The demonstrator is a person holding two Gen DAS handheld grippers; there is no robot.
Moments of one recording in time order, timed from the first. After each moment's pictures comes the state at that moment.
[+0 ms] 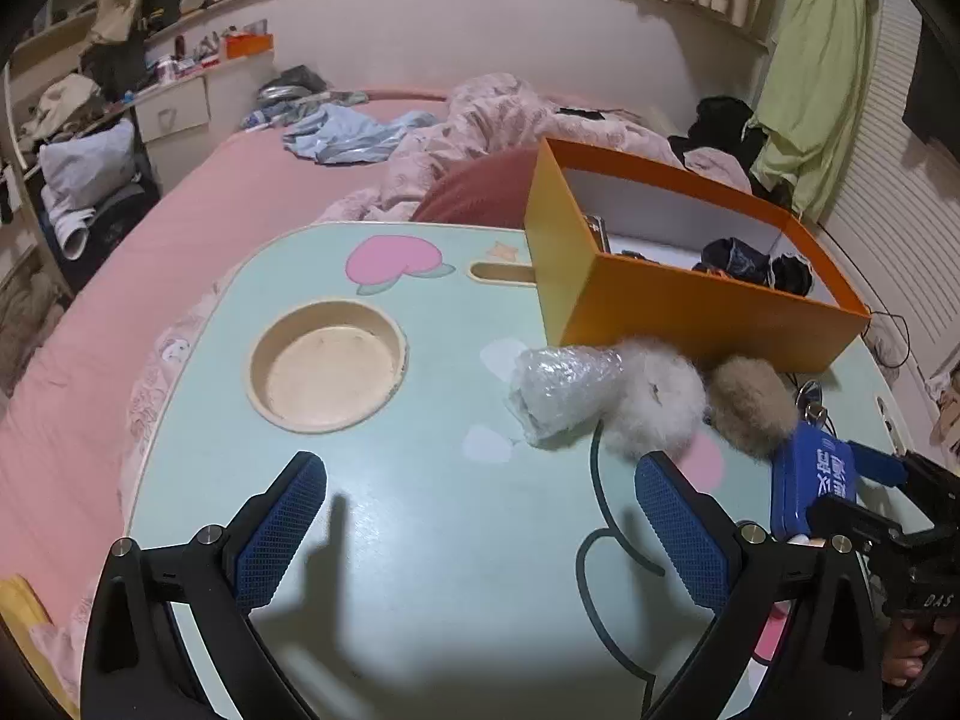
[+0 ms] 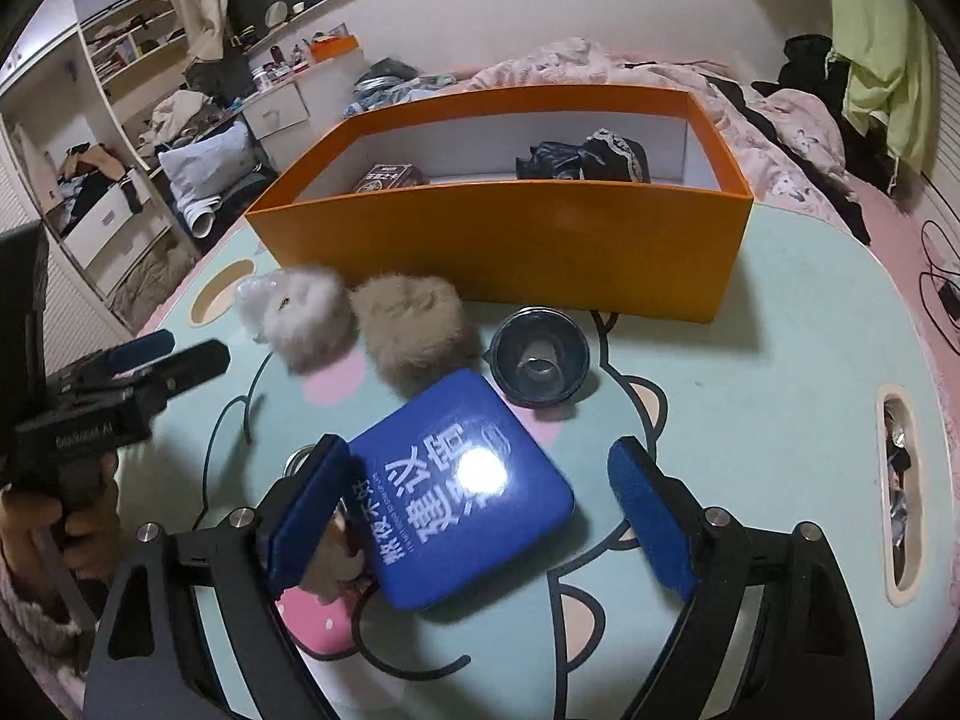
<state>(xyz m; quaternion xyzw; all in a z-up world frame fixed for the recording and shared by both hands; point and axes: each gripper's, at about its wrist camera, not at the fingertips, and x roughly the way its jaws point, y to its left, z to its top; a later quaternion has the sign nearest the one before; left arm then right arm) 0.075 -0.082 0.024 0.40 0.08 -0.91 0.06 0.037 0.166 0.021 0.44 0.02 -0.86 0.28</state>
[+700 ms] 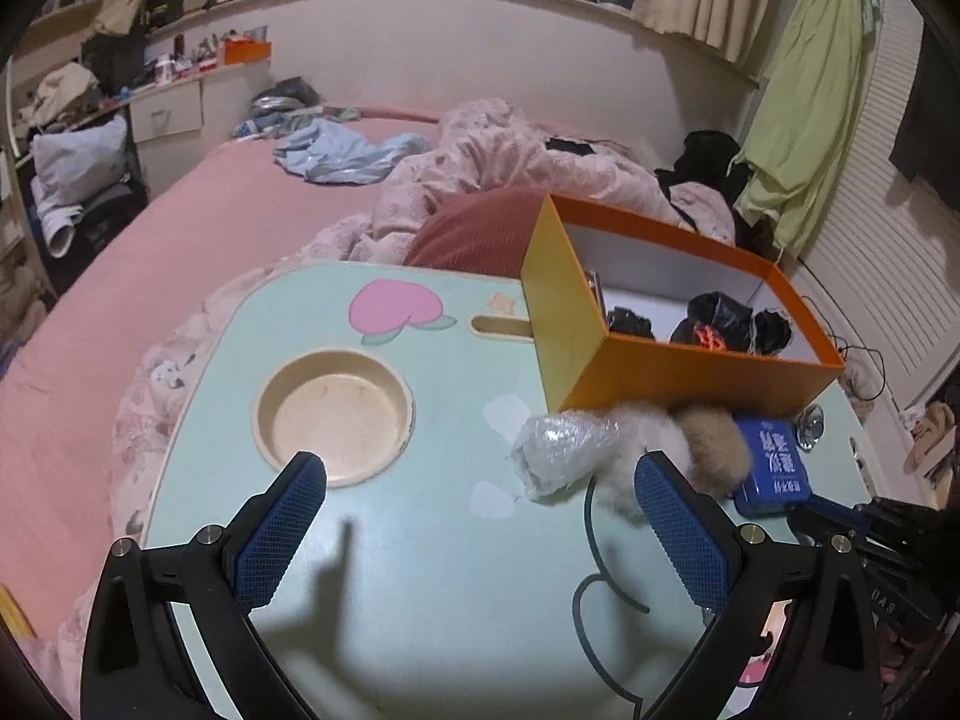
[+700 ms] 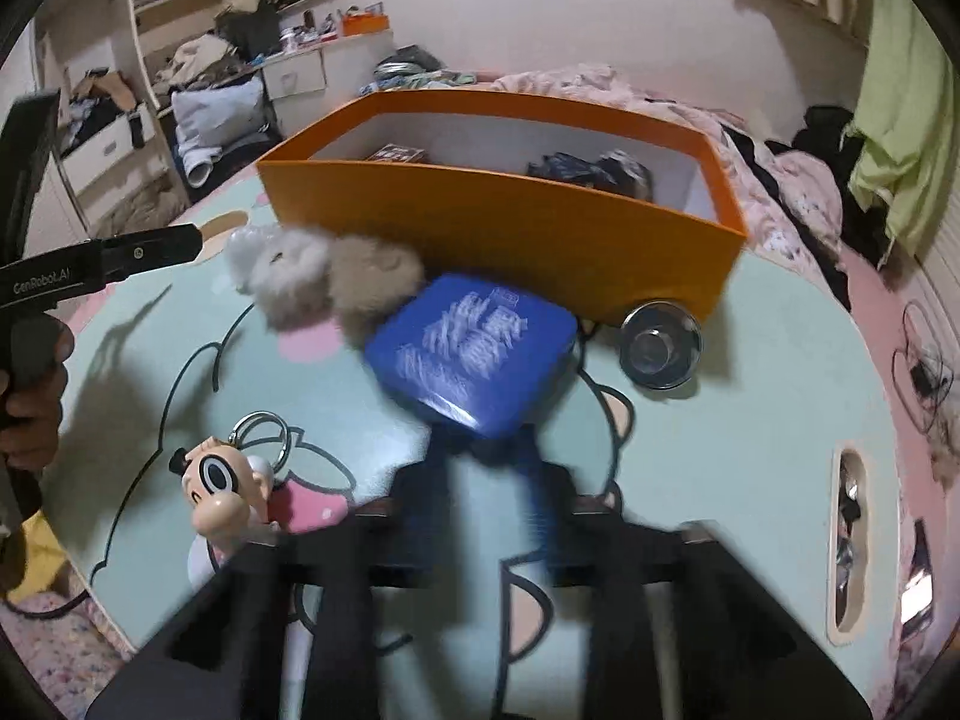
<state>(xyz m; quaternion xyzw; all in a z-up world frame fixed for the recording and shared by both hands) 0.068 -0.101 0.040 0.37 0.10 -0.92 0.04 0.040 0.167 0.027 0.42 0.08 -0.86 0.27</state>
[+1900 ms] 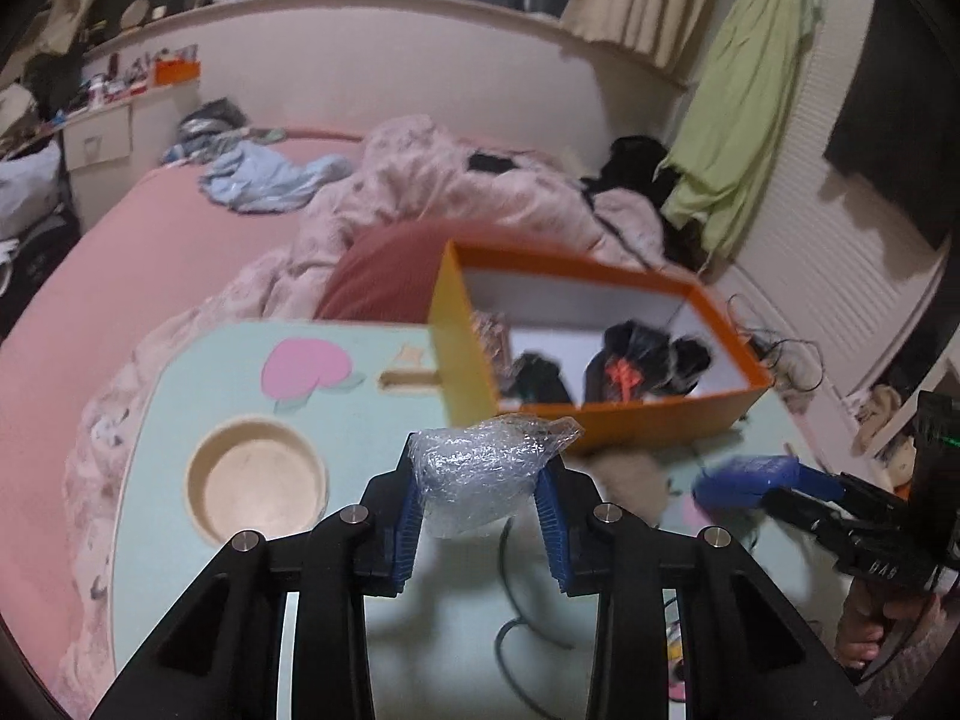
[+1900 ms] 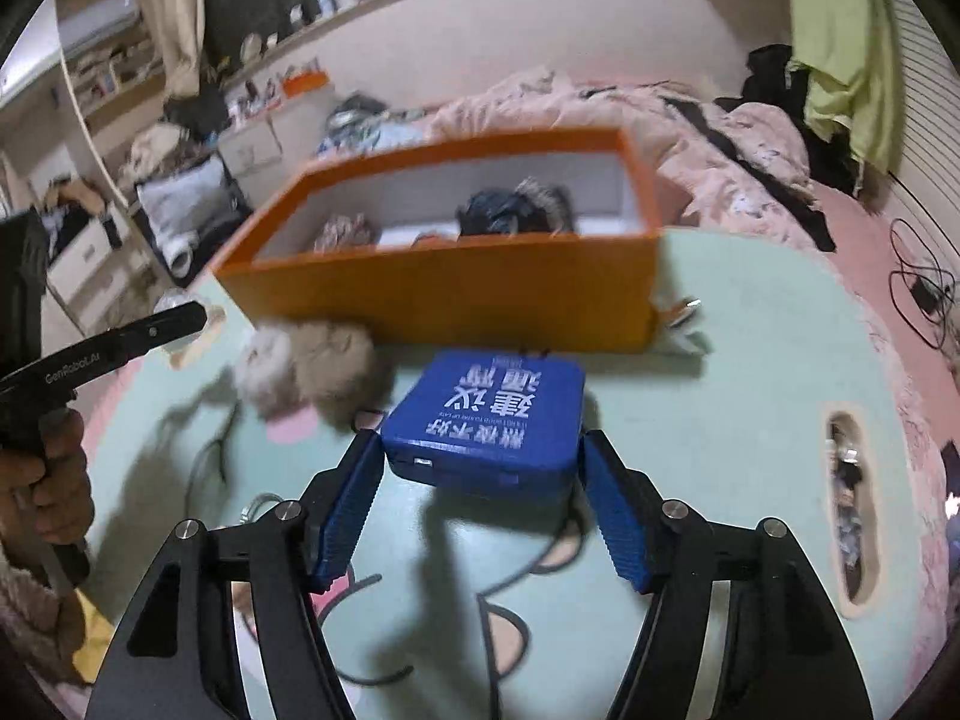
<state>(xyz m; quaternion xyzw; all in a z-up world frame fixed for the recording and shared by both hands) 0.051 -0.088 0.069 0.35 0.10 -0.93 -0.05 0.026 0.193 0.042 0.40 -0.03 -0.88 0.24</state>
